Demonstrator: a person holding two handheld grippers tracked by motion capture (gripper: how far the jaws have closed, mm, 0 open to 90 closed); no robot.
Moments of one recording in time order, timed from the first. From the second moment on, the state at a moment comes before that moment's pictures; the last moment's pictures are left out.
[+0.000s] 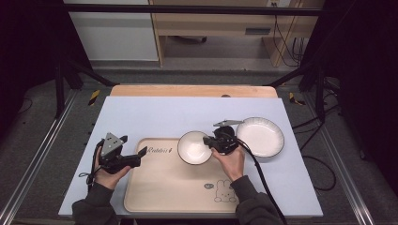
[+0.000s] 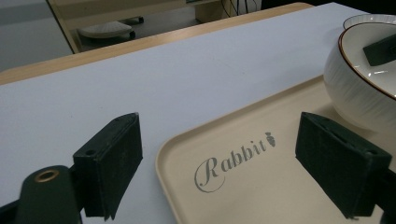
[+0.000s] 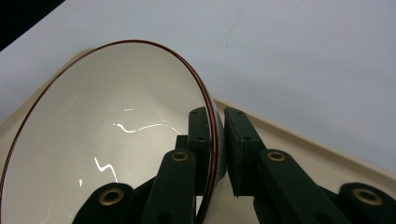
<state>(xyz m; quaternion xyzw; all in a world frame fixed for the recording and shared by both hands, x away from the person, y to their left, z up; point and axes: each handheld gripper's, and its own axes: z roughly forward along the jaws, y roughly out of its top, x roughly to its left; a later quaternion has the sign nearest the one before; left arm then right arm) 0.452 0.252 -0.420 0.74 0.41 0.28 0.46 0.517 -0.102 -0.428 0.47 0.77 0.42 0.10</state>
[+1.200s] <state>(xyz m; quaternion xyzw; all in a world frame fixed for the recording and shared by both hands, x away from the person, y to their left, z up) 0.452 0.251 -0.421 0.74 0.41 0.28 0.45 0.523 -0.087 -0.450 0.46 0.79 0.39 0.09</state>
